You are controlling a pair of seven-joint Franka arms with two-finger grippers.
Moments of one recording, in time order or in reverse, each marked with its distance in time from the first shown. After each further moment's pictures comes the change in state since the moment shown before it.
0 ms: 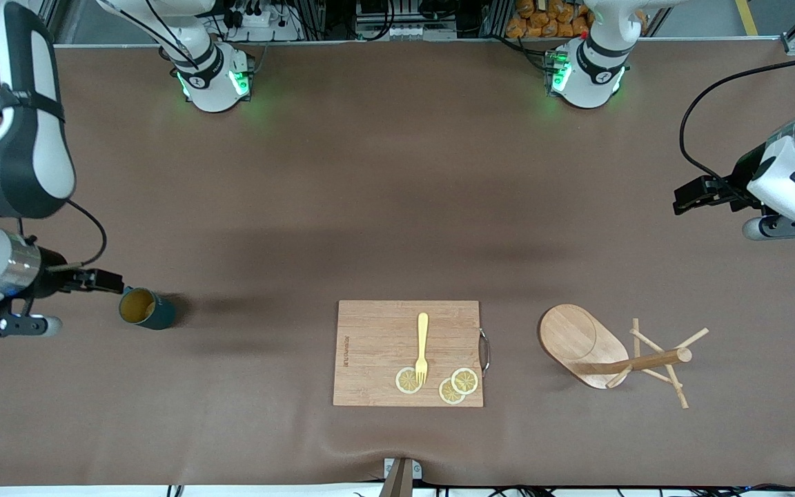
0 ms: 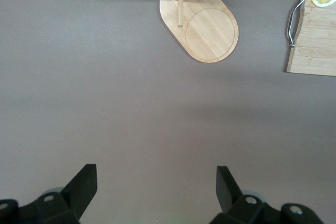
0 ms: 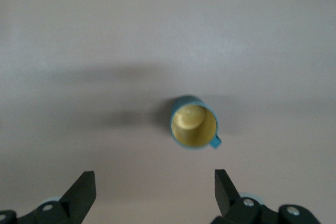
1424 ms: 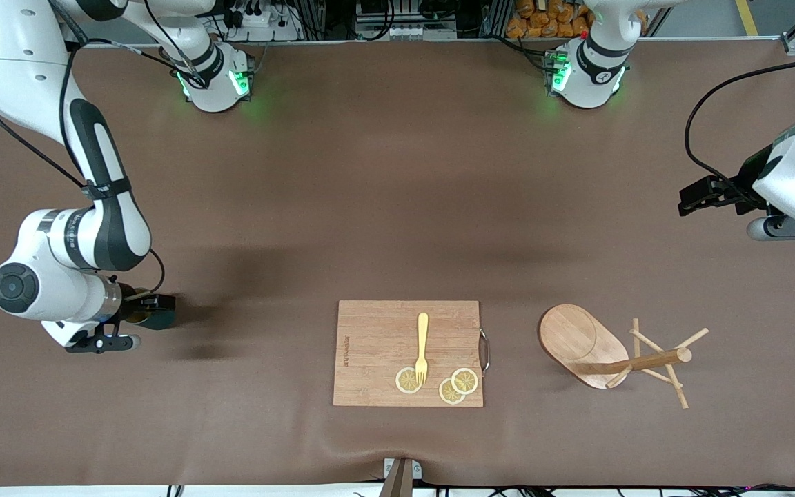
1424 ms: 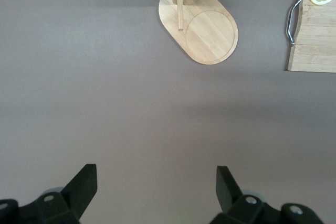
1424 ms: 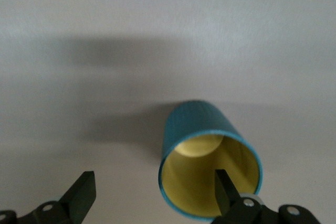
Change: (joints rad) left arm 0.004 0.002 0.007 0.000 0.000 0.013 0.049; right arm -0.010 0.144 -0.006 -0.207 0.000 0.228 -0.075
